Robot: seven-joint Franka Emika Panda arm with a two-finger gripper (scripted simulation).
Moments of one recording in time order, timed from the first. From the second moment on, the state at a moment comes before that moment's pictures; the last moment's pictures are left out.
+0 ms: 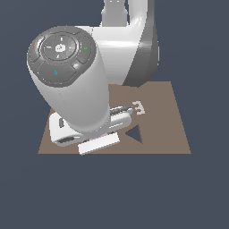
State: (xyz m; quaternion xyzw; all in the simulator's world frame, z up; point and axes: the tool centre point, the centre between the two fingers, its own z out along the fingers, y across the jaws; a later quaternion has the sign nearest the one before) arm 0.093 -0.053 0.042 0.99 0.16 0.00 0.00
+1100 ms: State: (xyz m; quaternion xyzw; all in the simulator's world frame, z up) arm 0.090 -0.054 0.031 0.99 0.16 0.00 0.00
